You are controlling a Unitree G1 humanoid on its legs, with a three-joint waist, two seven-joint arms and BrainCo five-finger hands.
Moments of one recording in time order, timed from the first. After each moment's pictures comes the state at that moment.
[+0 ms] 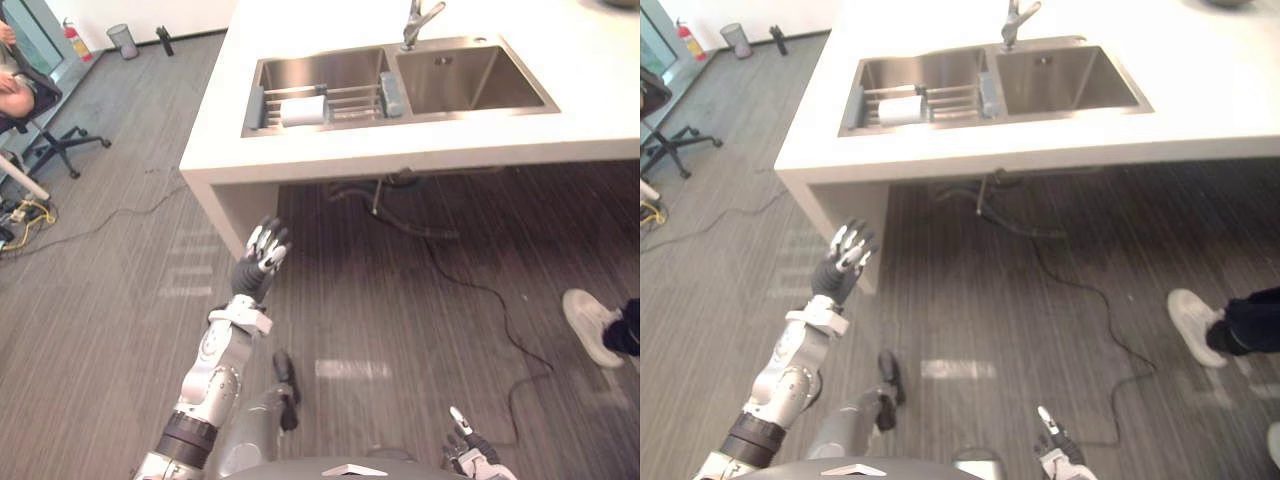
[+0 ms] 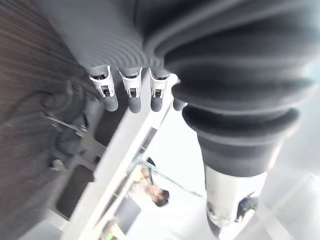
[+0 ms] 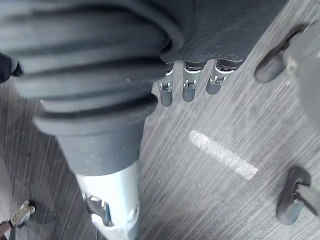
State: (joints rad) left arm -0.06 0.11 -0.25 -0.04 -0.74 -0.12 -0.08; right arm 0.16 -0.25 -0.33 0.96 0.84 0.08 0.16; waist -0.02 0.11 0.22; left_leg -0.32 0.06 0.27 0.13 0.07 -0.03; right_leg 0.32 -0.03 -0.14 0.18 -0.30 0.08
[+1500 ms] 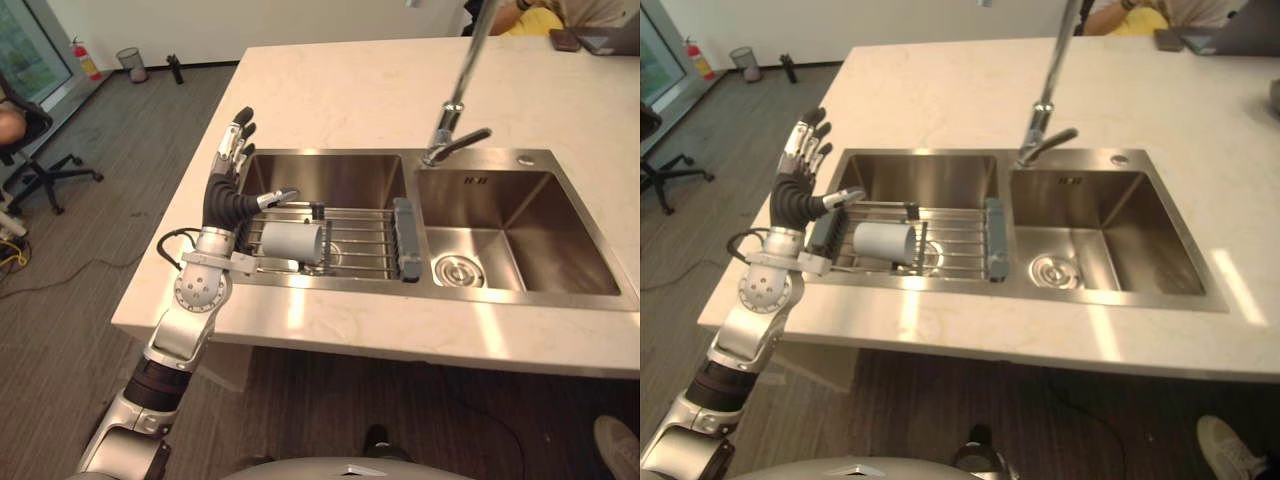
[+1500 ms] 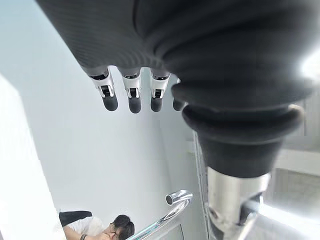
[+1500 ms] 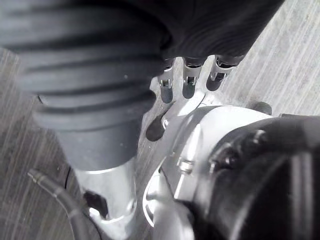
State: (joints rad) left arm -0.34 0.32 -0.24 -0.16 -0.04 -0.23 0.27; right arm 0.16 -0.13 -0.52 1.19 0.72 0.23 0.16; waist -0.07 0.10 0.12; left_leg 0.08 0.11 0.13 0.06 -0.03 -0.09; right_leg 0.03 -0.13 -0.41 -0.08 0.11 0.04
